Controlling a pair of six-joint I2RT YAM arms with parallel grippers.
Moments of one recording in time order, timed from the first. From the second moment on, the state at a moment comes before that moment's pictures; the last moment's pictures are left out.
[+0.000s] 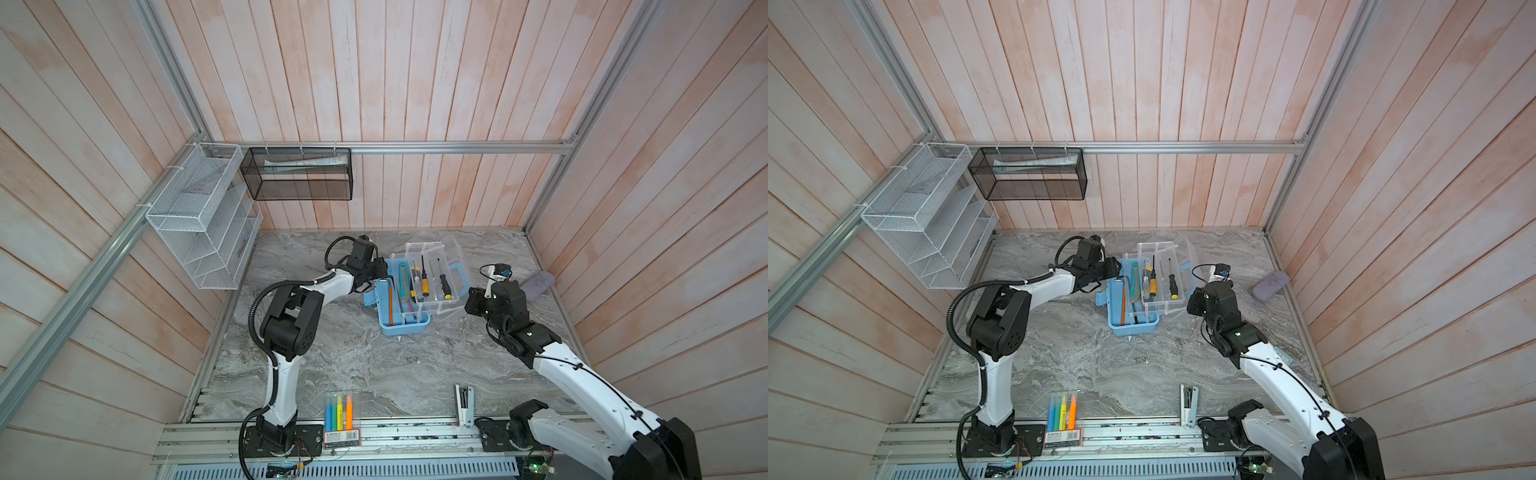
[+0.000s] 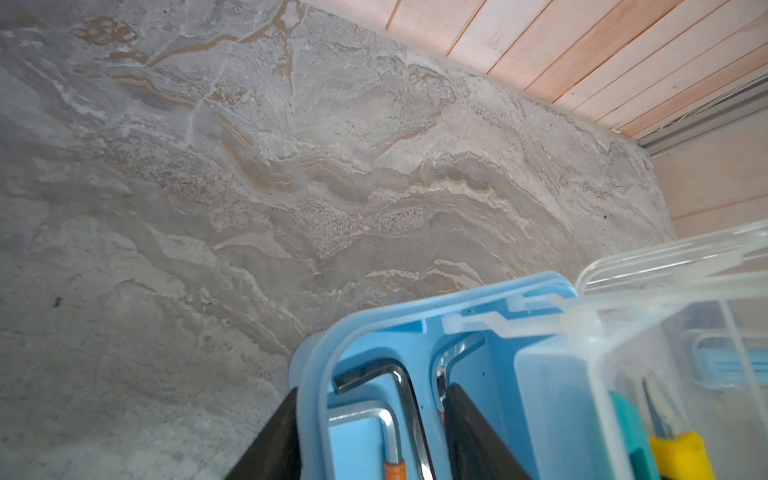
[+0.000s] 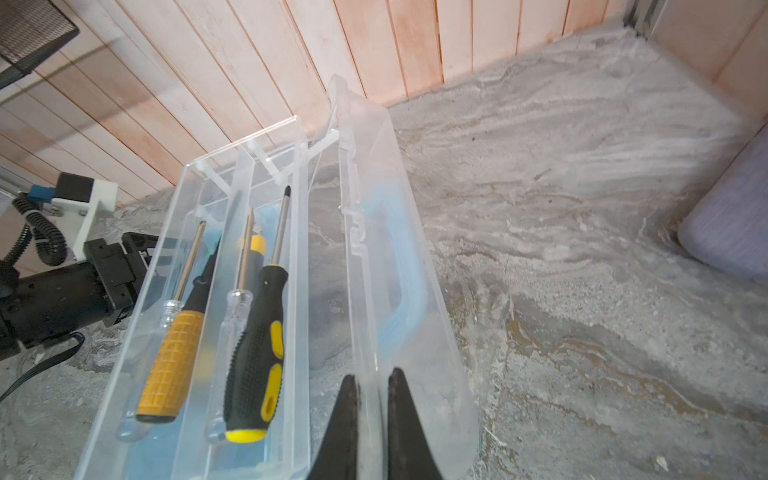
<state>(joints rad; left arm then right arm) -0.44 2.10 1.46 -0.05 0.12 -0.55 0.48 1.02 0.69 -0.16 0.24 0.52</state>
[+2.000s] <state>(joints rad) -0.61 1.79 0.98 0.18 0.18 -0.76 0.57 1.62 1.06 -0.07 0.04 0.31</state>
